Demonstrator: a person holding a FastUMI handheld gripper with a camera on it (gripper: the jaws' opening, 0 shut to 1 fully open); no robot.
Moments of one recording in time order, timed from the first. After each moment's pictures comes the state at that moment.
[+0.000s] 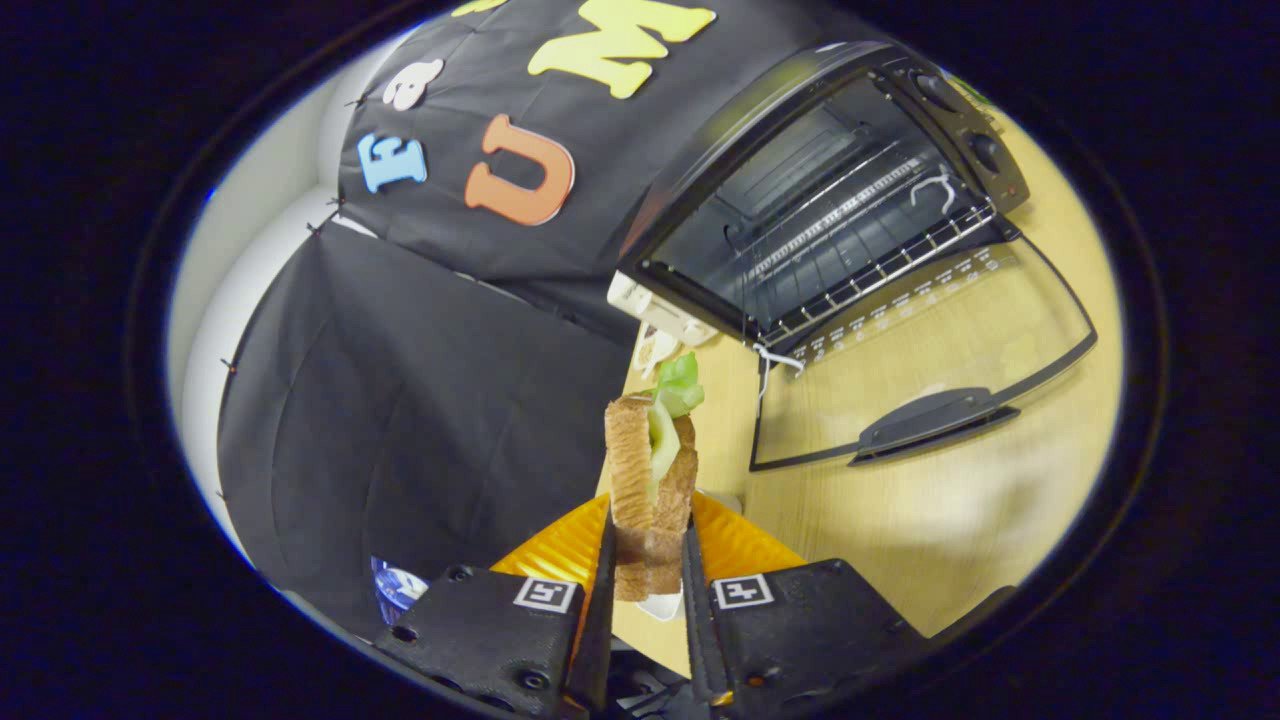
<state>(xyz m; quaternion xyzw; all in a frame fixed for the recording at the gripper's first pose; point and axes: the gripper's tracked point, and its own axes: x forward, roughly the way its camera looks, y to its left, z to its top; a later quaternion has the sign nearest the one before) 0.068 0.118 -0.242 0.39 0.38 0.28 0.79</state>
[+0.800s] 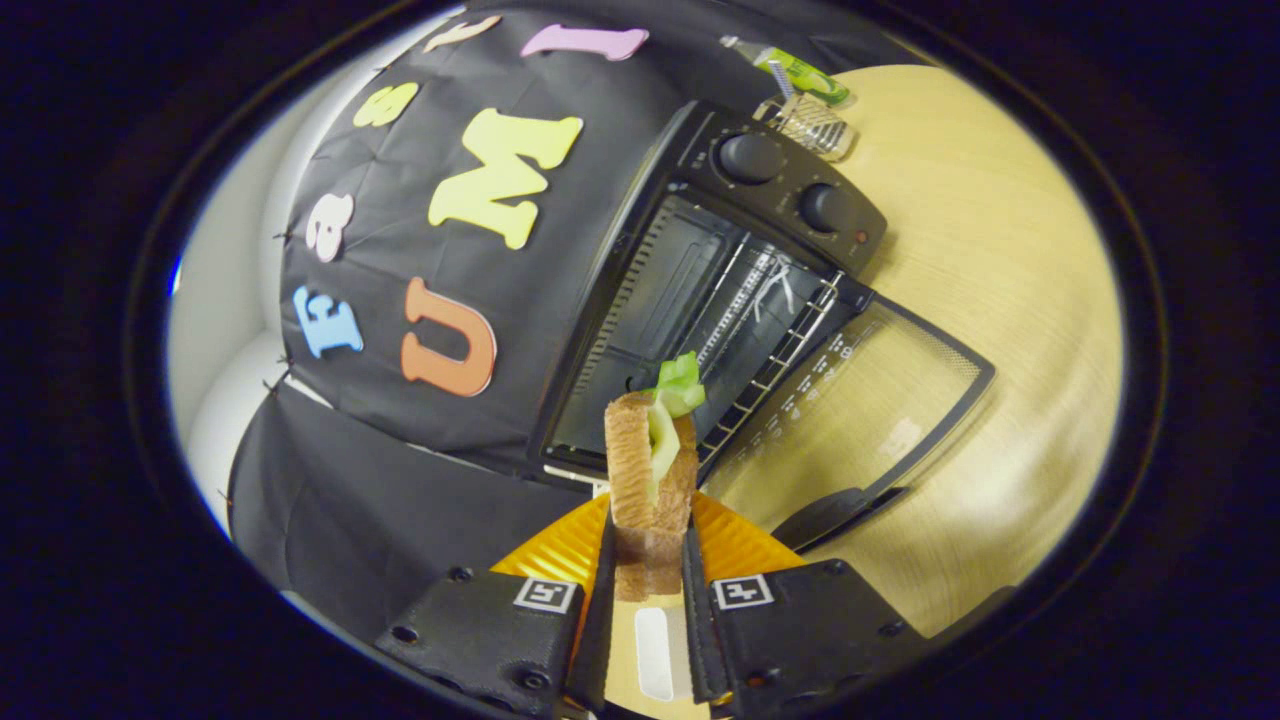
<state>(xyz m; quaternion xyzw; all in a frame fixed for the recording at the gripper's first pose) 0.143 0.029 -0.256 0.53 0.27 0.09 0.80</state>
